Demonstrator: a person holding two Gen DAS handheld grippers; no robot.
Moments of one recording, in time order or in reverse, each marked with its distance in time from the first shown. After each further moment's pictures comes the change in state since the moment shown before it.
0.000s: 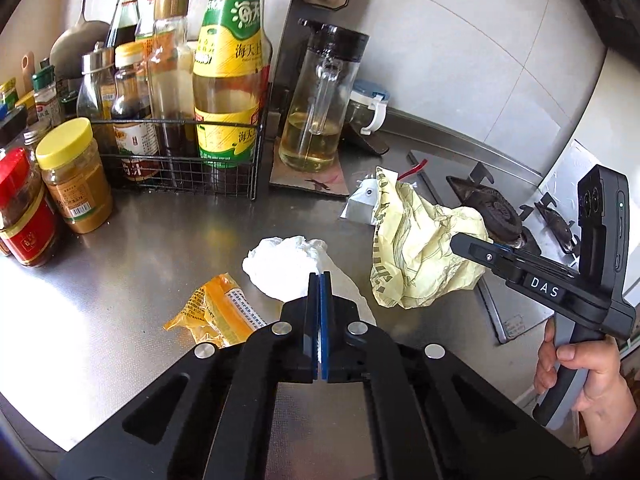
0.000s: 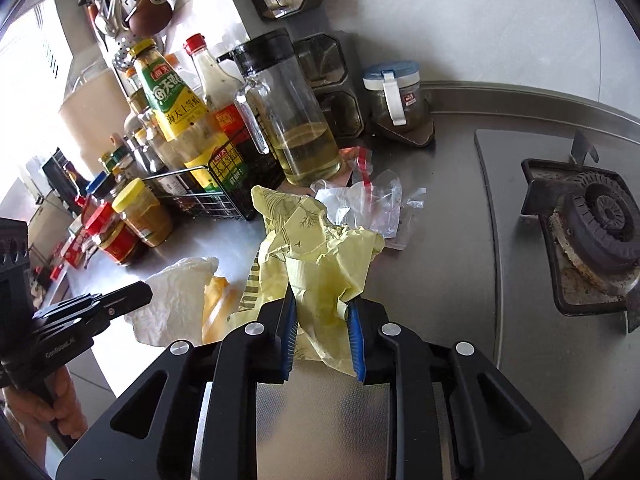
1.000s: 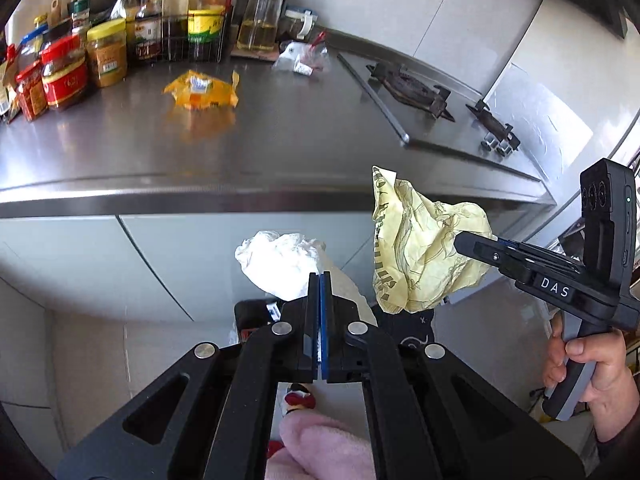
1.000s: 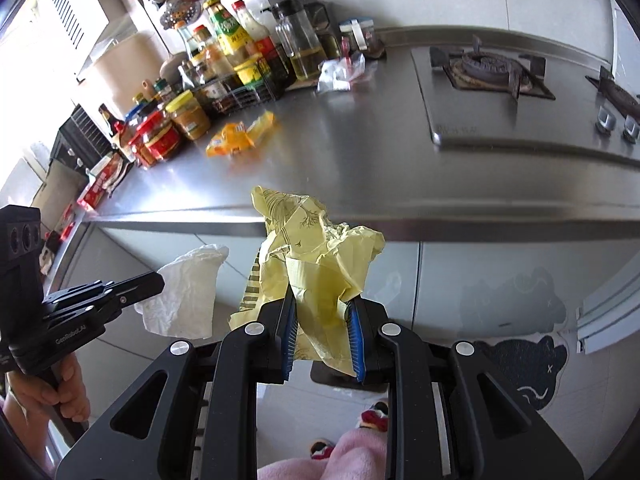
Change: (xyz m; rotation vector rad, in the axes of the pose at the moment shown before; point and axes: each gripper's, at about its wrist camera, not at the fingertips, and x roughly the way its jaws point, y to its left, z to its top) left arm -0.119 -0.042 -0.217 0.048 0.194 -0.112; right arm -0.141 0.056 -0.231 0.099 0.144 -0.093
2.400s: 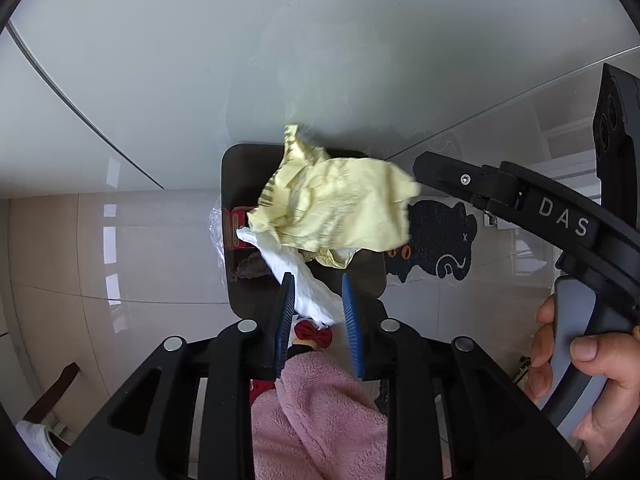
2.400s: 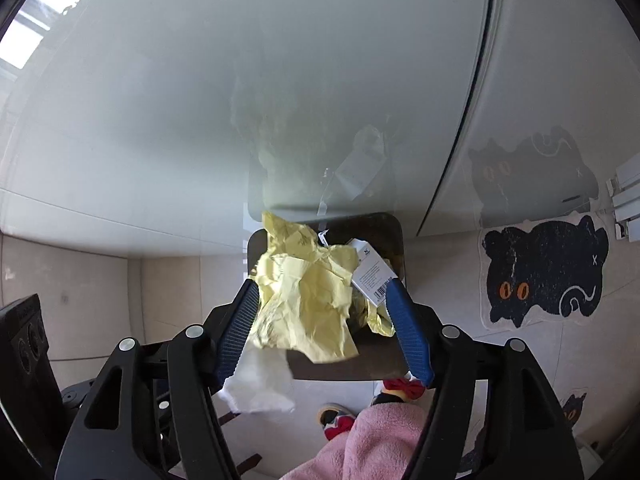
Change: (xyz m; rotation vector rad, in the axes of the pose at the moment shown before) left arm 0.295 0.101 -0.129 -0.179 0.452 0.023; right arm 0.299 -0.080 -0.089 0.264 0.321 -0.106
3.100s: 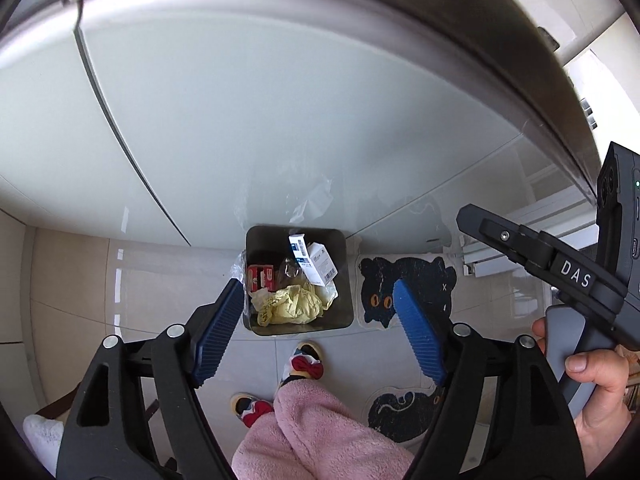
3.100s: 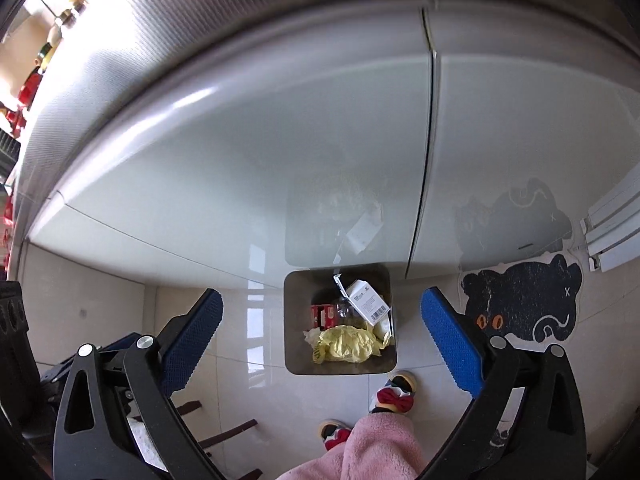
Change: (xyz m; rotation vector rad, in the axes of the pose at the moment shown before) left arm -0.174 -0.022 -0.004 0.007 -0.253 0.006; right arm -0.168 0.040 -0.005 -0.062 -0.199 0.002
